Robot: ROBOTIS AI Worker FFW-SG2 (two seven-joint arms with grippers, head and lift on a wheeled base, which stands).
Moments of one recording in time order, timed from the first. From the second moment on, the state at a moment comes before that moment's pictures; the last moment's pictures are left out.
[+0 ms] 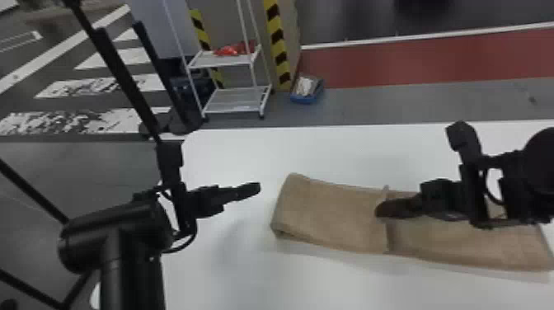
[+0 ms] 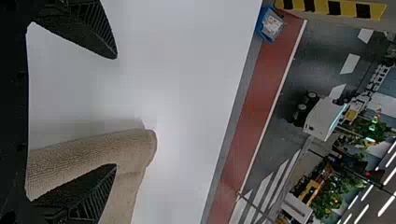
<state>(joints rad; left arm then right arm) -0.12 0.02 0.43 -1.86 -0.14 1.12 -0.82 -0.50 0.00 0.07 -1.36 -0.26 1.46 0.56</state>
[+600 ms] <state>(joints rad) -0.12 0.03 0.45 -1.85 -0.12 1.12 -0.82 -0.50 0.00 -0.04 -1.42 -0.33 1.52 0.62</state>
